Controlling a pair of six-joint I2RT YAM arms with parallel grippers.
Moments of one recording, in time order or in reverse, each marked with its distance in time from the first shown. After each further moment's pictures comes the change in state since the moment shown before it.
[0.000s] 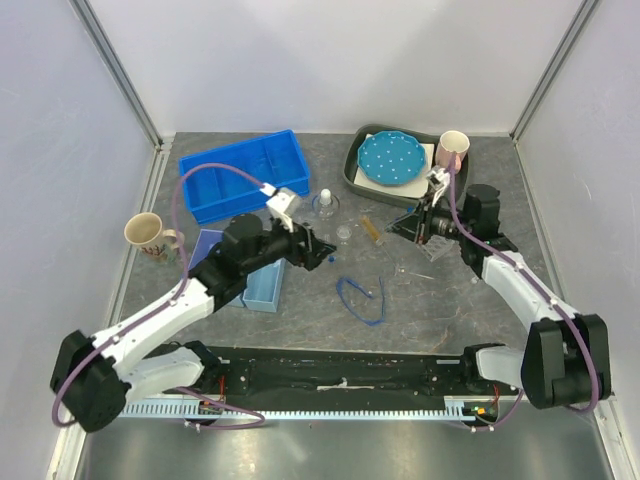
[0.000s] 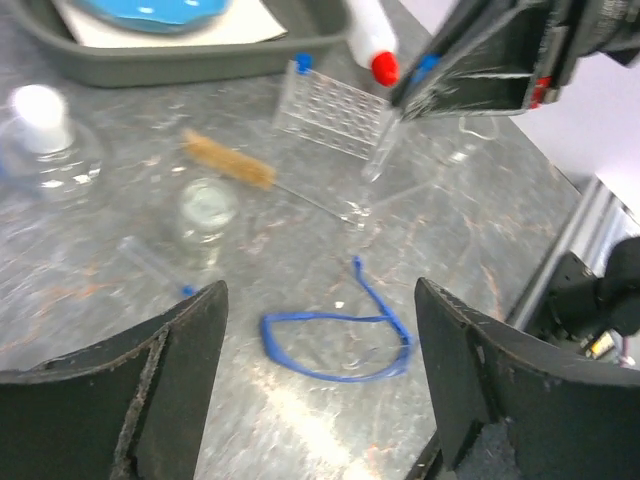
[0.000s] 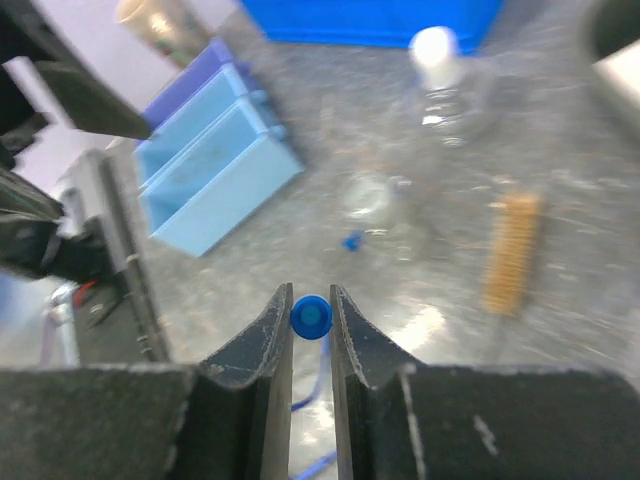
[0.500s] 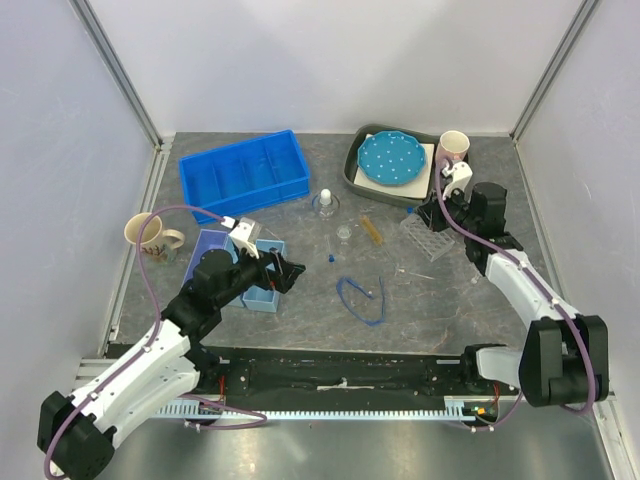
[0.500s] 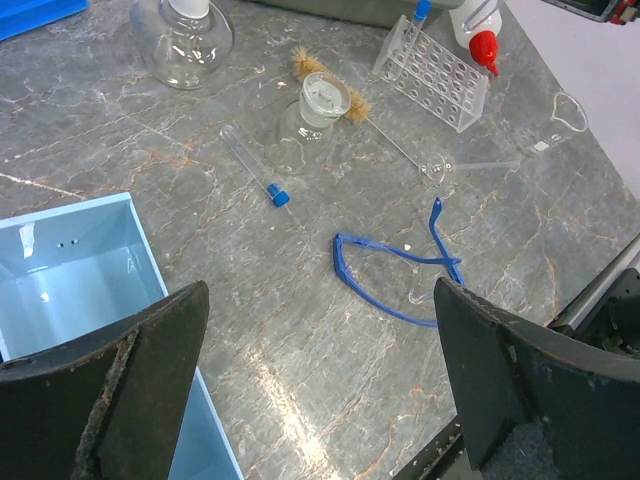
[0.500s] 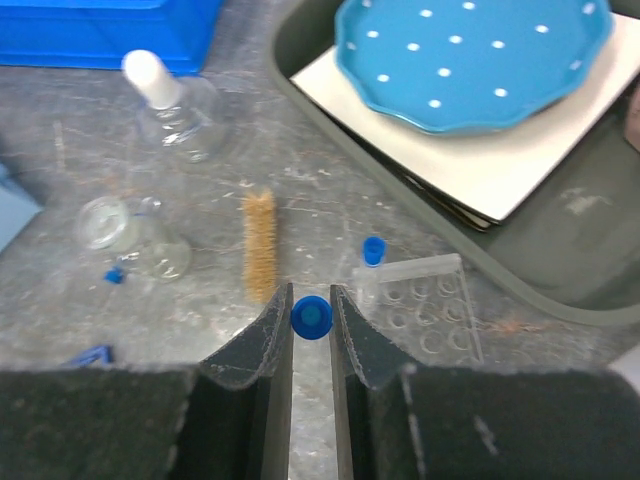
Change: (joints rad) left arm 0.130 -0.379 -0.297 -0.118 -0.109 -0.069; right arm -0.072 -0.038 0.013 -0.074 0.456 -0.273
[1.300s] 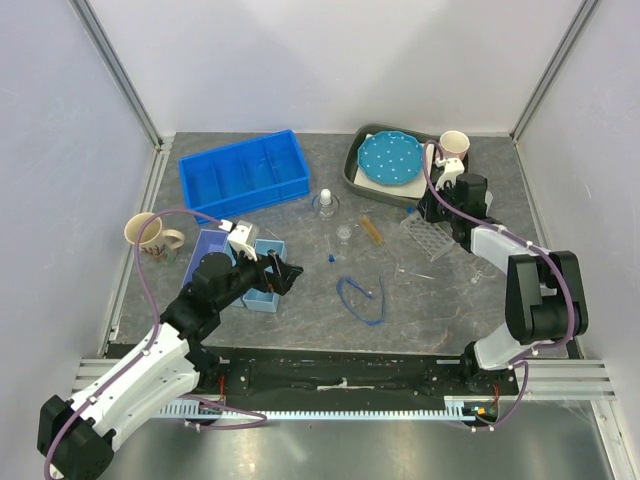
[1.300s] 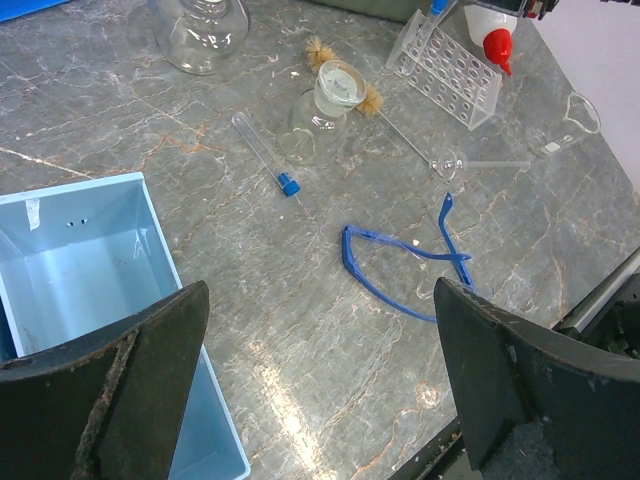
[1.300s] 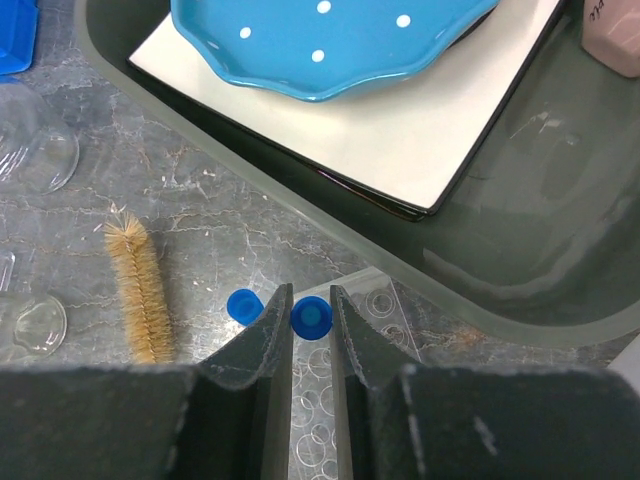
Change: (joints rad) left arm 0.000 -0.045 -0.029 -0.033 -0.032 -0.021; right arm 0.000 0.355 0.104 0.124 0.214 0.061
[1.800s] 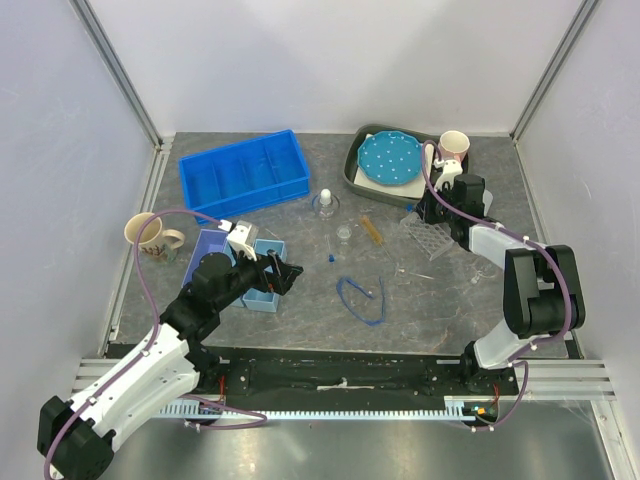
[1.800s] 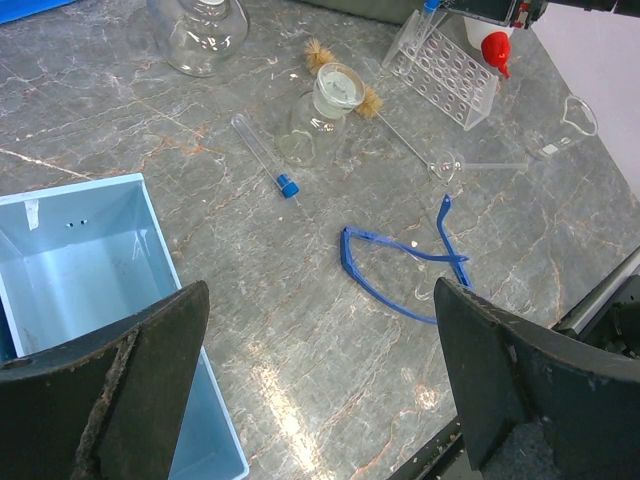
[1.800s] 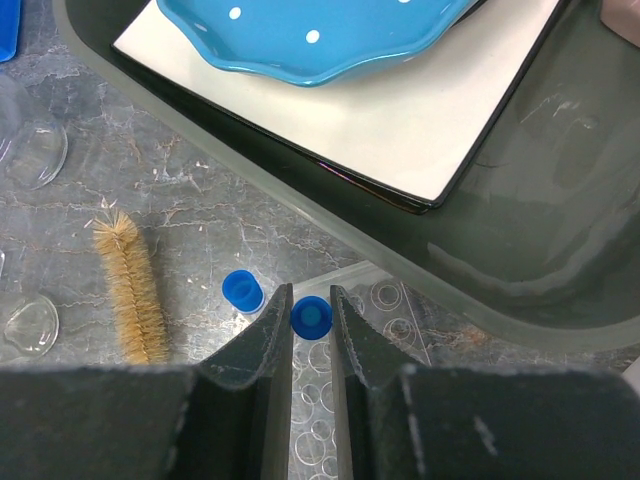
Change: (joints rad) left arm 0.000 -0.004 0.000 0.000 -0.002 -0.005; right arm 0.000 0.046 0.008 0.000 0.000 0.011
